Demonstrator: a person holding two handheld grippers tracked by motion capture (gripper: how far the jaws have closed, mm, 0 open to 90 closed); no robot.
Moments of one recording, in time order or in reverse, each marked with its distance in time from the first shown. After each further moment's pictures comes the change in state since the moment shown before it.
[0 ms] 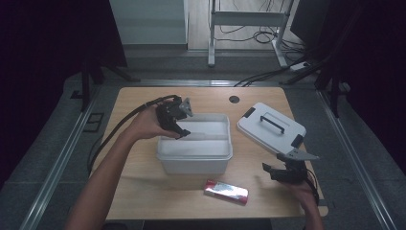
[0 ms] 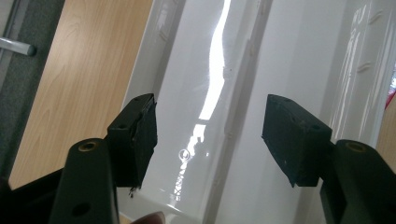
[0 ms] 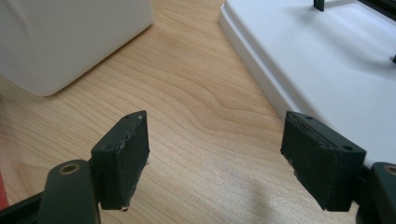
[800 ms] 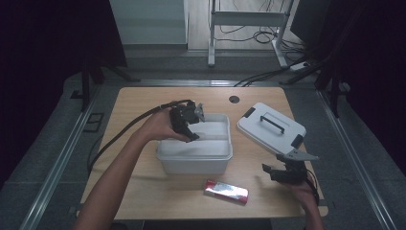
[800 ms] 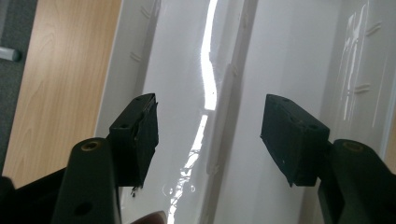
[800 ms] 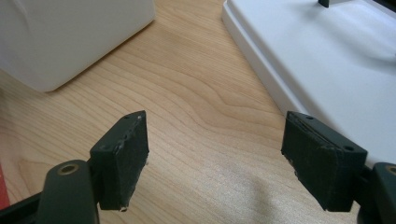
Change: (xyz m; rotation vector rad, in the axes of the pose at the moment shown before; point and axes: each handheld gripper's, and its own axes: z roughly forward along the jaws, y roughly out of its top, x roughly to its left) left arm -0.008 0.021 0.025 0.055 -0.037 0.070; right arm -0.001 -0.002 0.001 0.005 0.009 -0.003
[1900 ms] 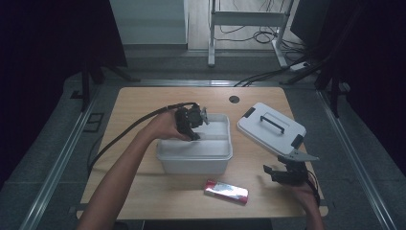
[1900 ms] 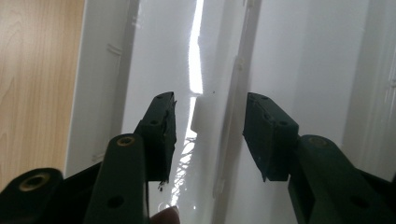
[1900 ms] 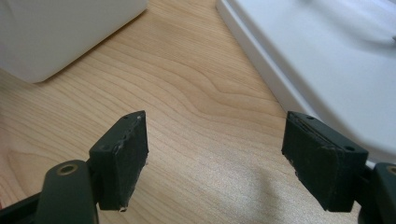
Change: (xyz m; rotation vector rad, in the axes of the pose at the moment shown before) left arm 0.008 0.003 0.026 0.062 -0.054 0.026; right arm -0.004 -0.006 0.000 0.024 -0.011 0.009
